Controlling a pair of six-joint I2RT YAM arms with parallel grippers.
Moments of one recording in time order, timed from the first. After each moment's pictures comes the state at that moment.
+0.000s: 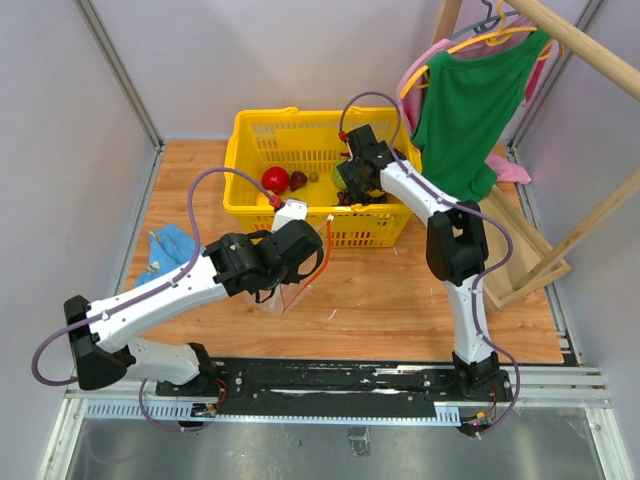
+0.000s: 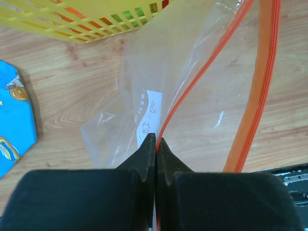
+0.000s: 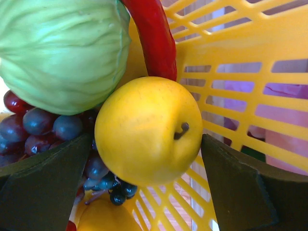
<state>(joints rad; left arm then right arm) -1.04 1.26 1.27 -1.01 -0.57 -0.66 0.47 2.22 1.96 -0.64 0.37 -0.14</state>
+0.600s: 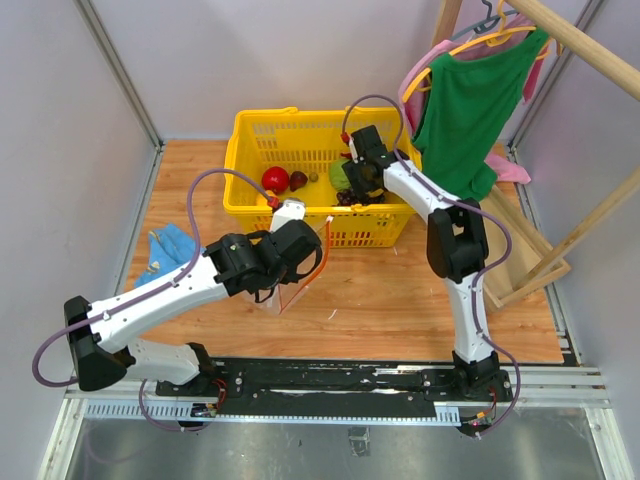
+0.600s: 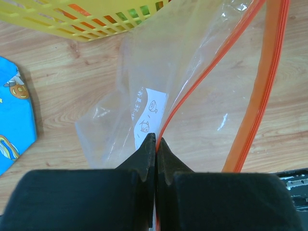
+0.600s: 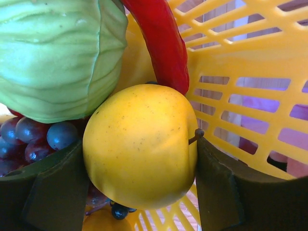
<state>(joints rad) -1.03 1.26 1.24 -1.00 -0.57 -0.66 0.44 2.25 1.95 -0.60 0.26 -0.16</state>
